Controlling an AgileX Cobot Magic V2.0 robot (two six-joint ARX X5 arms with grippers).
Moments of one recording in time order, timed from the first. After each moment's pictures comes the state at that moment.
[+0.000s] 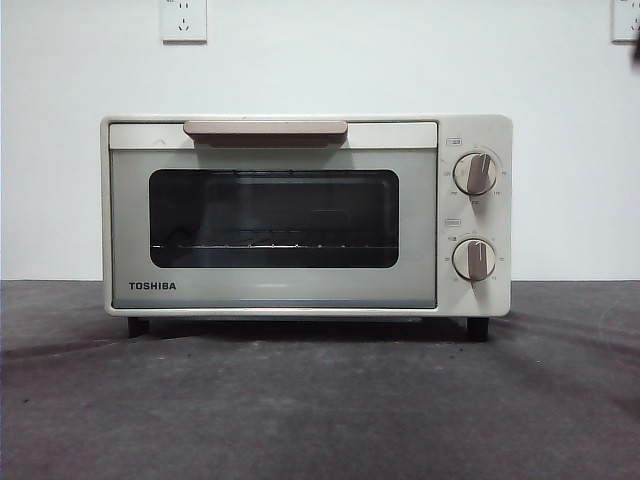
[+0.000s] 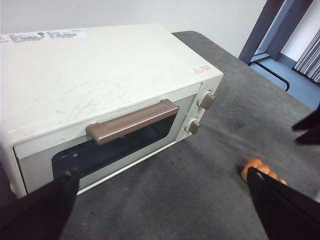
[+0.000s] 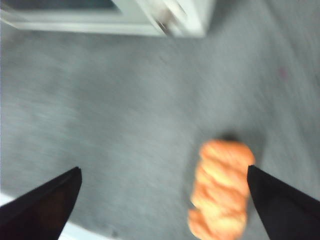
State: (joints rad) left arm -0.31 0.73 0.98 -0.62 0.46 -0.06; right arm 0.14 0.82 0.85 -1.01 -0.35 0.19
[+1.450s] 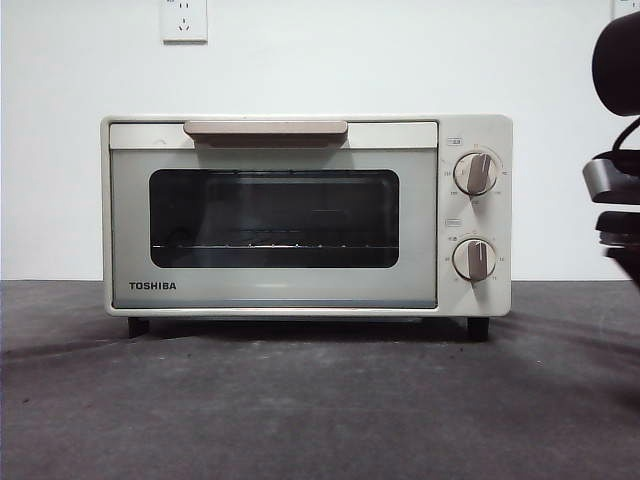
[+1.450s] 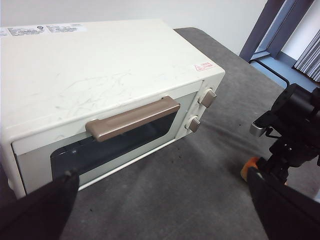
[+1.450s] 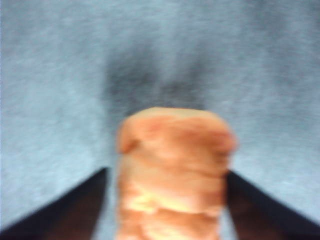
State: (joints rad) left arm -0.31 0.74 0.98 -0.62 0.46 -0.07; right arm 0.35 1.27 0.69 -0.82 -0.03 0.36
